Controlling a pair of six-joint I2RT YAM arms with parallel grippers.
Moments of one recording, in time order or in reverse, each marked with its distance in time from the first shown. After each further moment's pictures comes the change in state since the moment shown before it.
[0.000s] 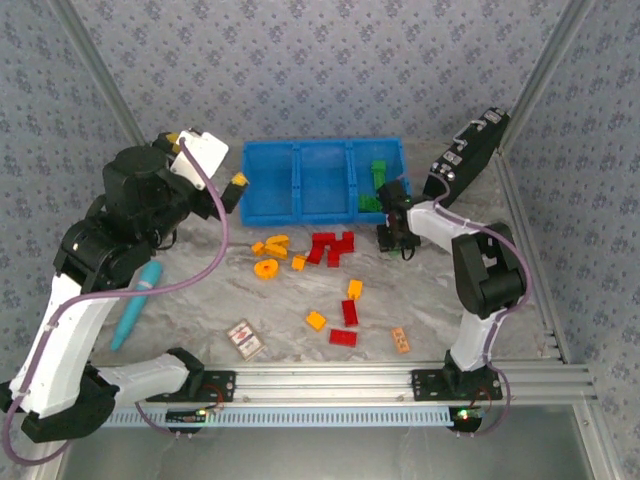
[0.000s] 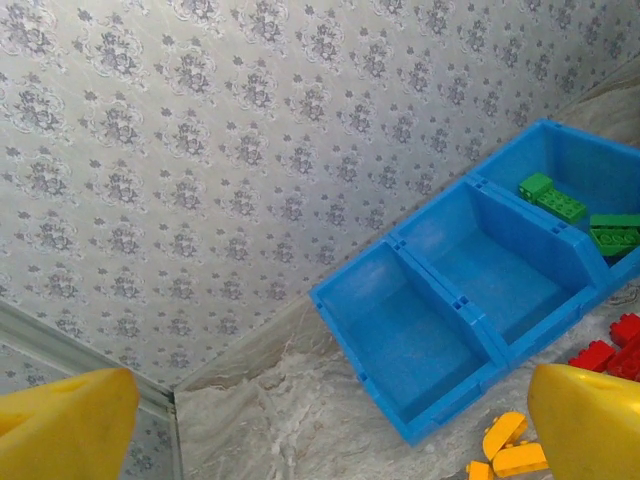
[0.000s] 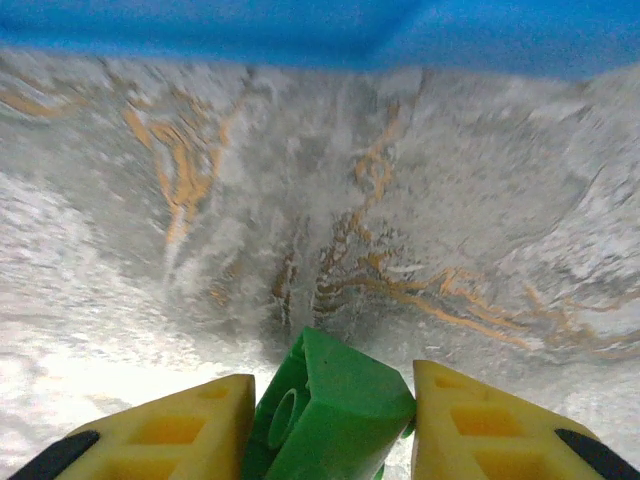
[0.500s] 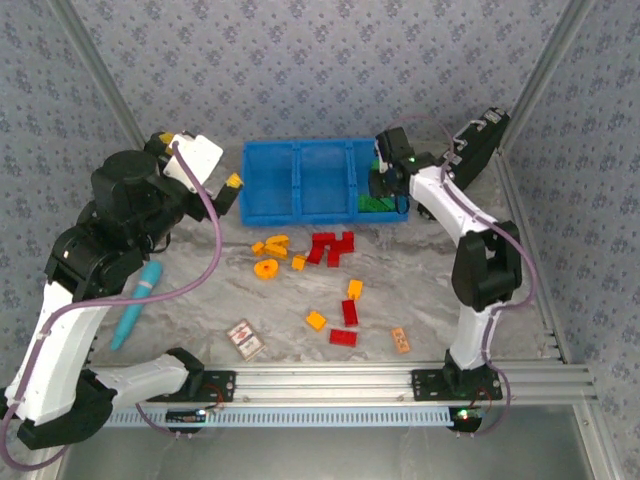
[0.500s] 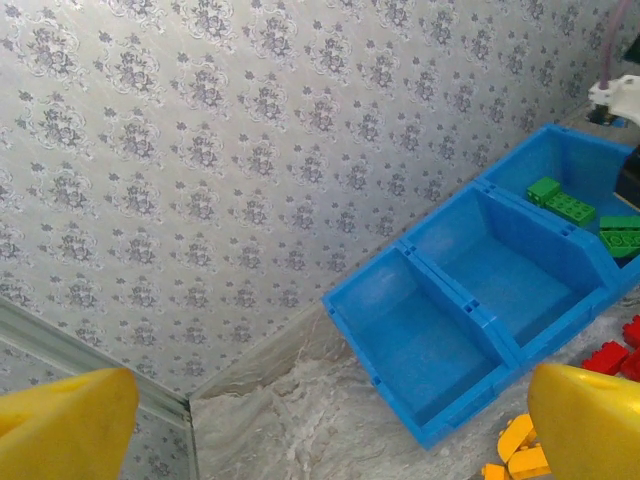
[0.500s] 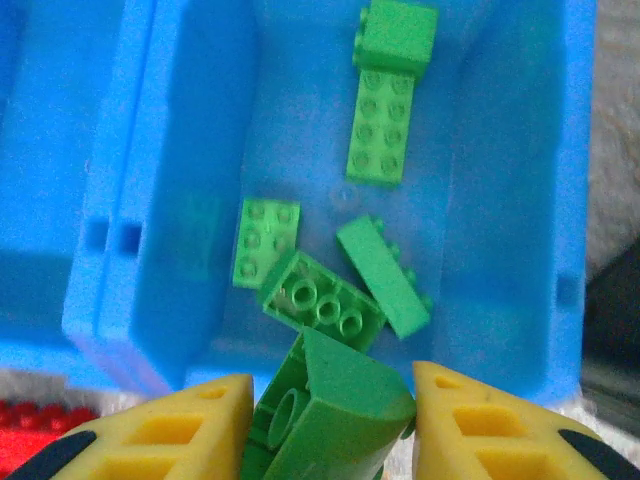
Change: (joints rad) left arm 0.000 -0.023 0.000 0.003 -0.004 0.034; right arm -0.017 0.096 0.458 -0.048 -0.004 -0.088
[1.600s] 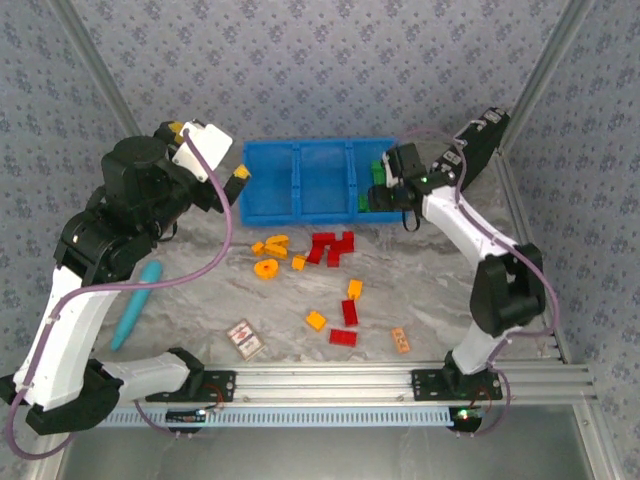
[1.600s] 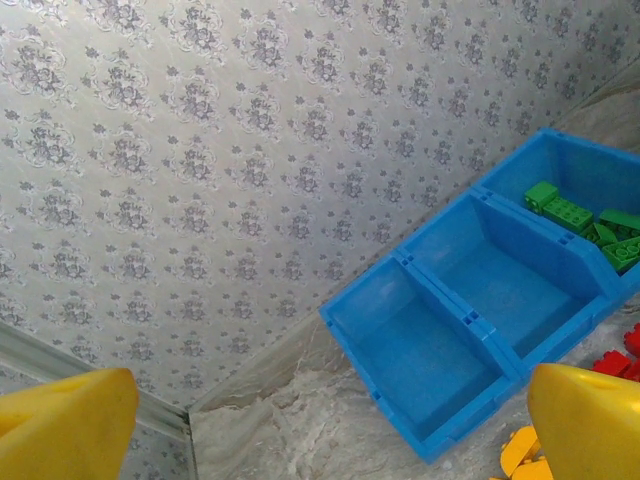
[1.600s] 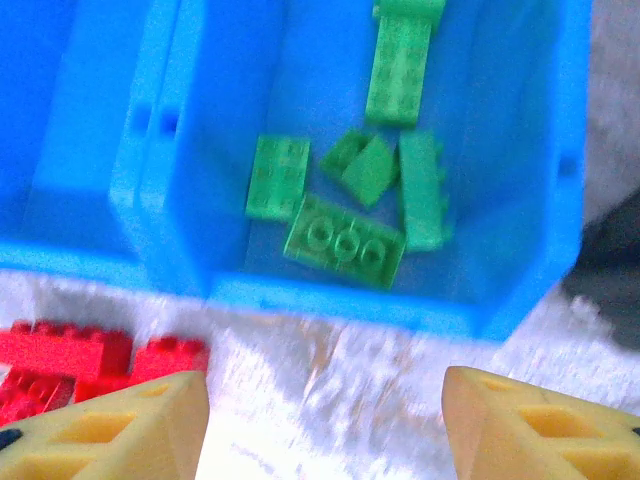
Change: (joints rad) left arm 0.000 0.076 0.076 -0.008 0.016 0.014; right arm 0.026 -0.261 -0.324 0.097 -0.051 0.041
